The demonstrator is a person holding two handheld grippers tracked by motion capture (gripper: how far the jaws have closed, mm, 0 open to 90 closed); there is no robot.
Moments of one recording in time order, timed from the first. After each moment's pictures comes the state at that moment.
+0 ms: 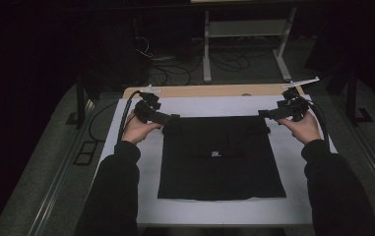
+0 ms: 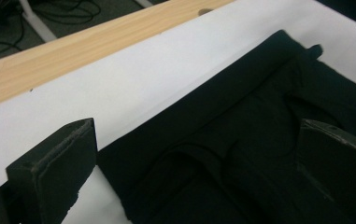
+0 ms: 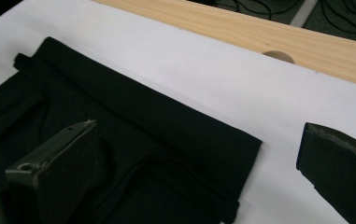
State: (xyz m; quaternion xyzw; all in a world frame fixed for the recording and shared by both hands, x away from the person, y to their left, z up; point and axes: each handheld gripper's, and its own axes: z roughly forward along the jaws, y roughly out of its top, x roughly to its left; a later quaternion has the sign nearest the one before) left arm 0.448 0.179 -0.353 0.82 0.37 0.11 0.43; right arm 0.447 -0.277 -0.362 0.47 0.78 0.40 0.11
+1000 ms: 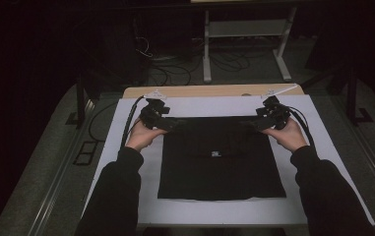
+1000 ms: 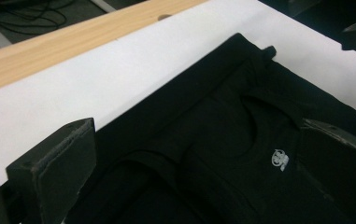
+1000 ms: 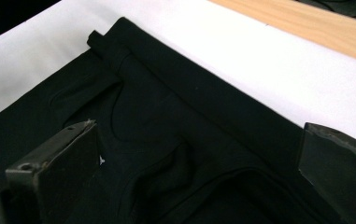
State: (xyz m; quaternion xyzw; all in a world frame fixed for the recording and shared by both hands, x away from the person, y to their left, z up) left arm 0.434 0.161 -0.362 0.82 0.33 0.07 0.46; right arm 0.428 -0.224 -0.369 0.39 0.82 0.41 0.06
